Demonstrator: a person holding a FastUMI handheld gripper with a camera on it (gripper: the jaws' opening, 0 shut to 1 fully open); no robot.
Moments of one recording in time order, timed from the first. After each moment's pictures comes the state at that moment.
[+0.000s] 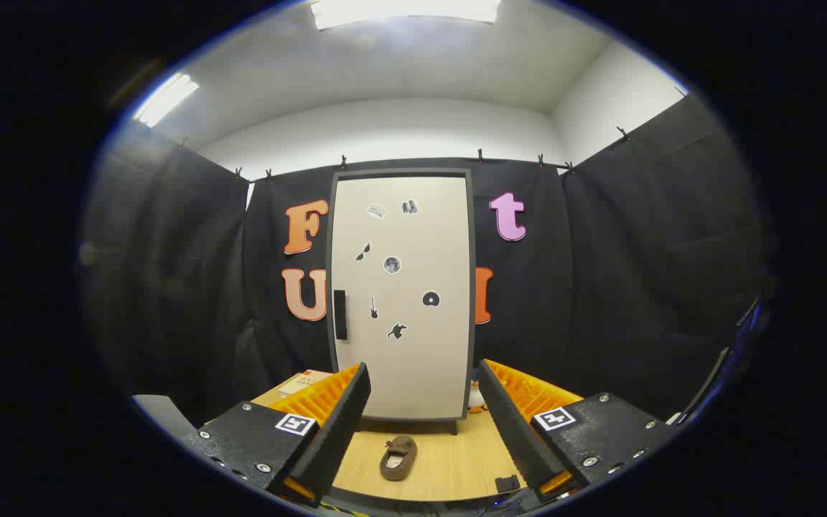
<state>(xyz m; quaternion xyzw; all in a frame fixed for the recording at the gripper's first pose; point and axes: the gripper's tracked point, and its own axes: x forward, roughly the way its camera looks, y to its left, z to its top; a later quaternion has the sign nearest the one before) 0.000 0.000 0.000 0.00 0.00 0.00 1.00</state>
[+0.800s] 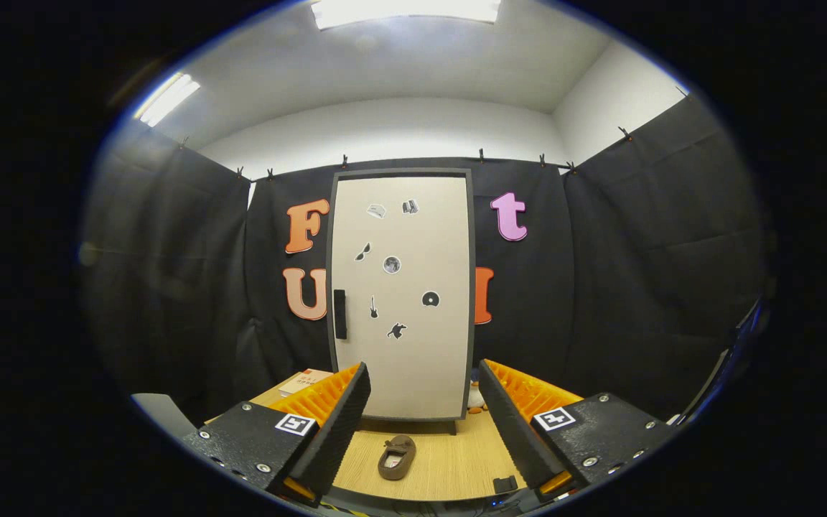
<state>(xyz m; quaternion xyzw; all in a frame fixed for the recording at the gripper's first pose) 0.003 0.002 -0.005 0.00 0.01 0.00 1.00</state>
